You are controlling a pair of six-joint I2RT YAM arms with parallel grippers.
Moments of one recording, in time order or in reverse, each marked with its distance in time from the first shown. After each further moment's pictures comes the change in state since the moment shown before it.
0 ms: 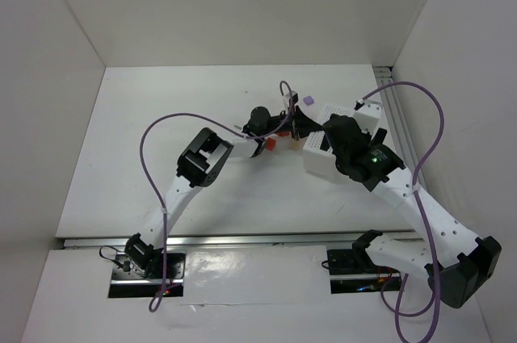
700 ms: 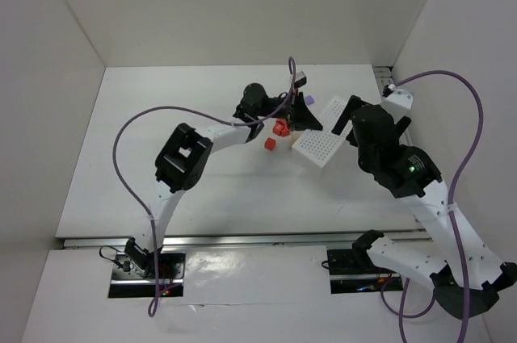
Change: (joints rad) left arm -0.001 -0.258 -0.084 -0.100 0.270 0.137; right arm 0.000 -0.077 0.219 -0.057 -0.011 -0.034
